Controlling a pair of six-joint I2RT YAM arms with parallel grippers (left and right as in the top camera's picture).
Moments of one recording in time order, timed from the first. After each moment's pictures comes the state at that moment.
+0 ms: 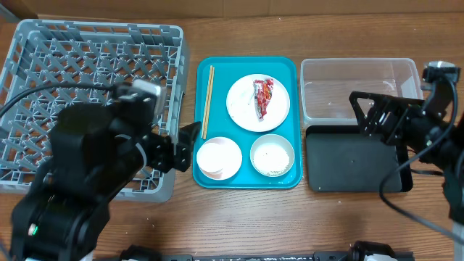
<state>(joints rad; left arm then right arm) -0.28 1.03 1.51 -1.09 0.24 -0.06 -0.13 1.04 1.46 -1.06 -0.54 0.24</state>
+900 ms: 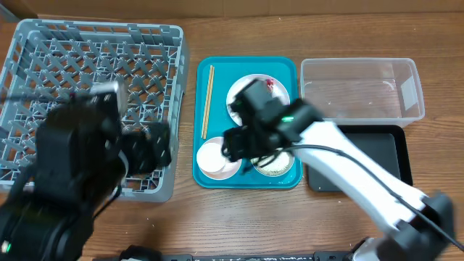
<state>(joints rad) -0.25 1.06 1.69 -1.39 -0.01 -0.39 0.74 1.69 1.47 -1.00 -0.32 0.52</state>
